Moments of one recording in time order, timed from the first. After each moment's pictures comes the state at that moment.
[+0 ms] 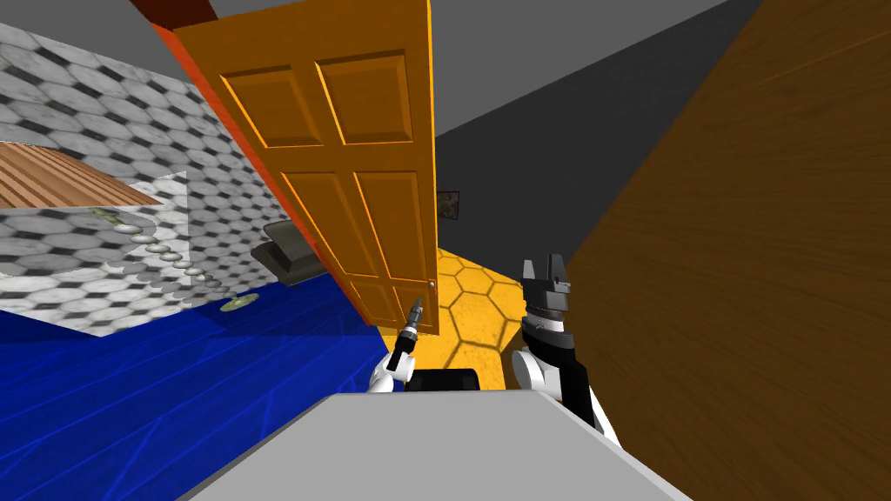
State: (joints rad) arm -0.13 -0.02 -0.12 -0.66 0.03 -0.79 -0.05
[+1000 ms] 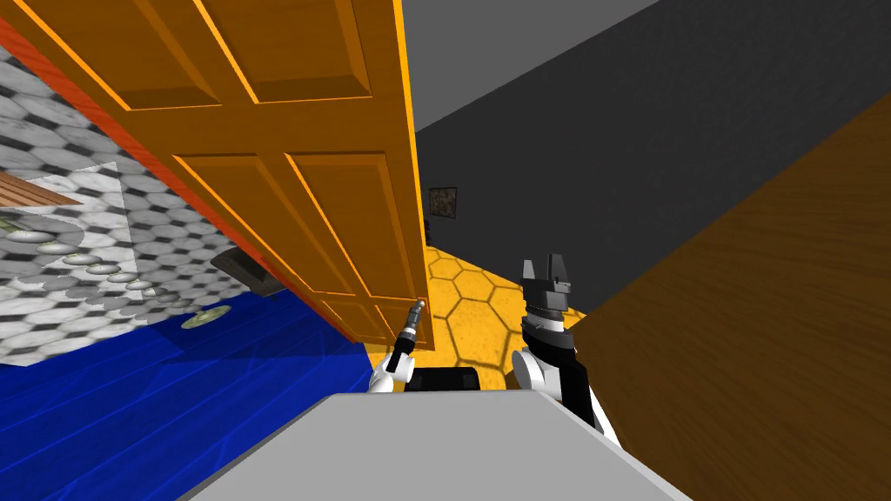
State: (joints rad) arm -0.14 -0.03 -0.10 -0.62 0.04 -0.83 -0.08
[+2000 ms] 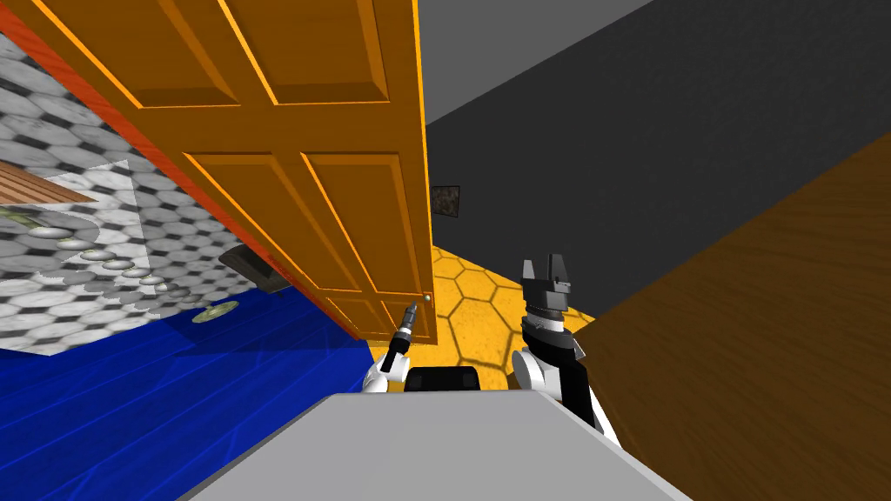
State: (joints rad) arm -0.12 0.02 -0.12 -0.64 0.08 -0.81 -0.10
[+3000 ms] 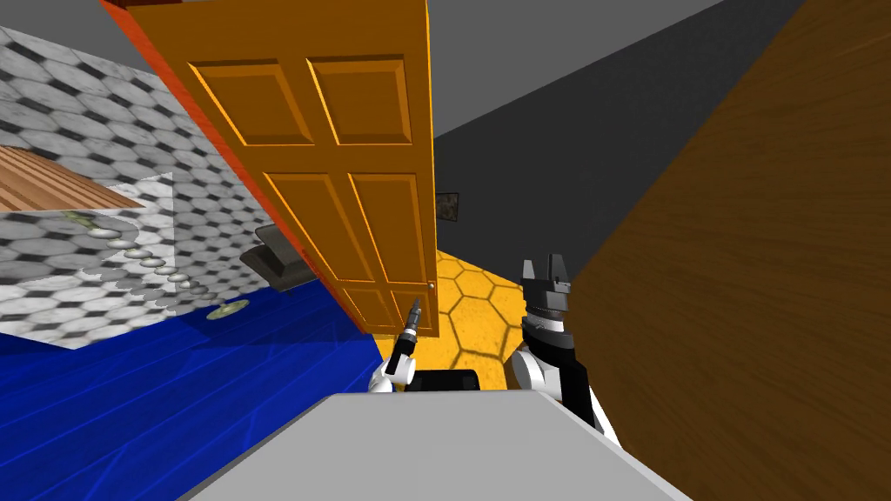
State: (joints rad) arm -0.09 0.00 -0.23 -0.70 0.22 -0.79 -0.18
